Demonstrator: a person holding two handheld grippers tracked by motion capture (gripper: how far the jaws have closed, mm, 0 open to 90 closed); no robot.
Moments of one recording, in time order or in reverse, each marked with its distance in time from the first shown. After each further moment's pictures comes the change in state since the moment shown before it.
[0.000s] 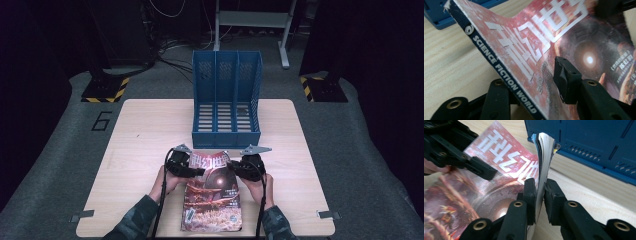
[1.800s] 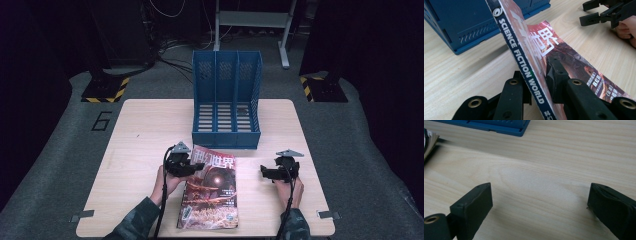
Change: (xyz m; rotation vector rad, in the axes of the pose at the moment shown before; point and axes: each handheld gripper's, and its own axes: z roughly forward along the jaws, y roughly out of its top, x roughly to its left) left arm -0.023 0.007 -0.021 -0.139 0.082 0.044; right arm -0.097 -0.060 -0.032 0.045 -0.419 0.187
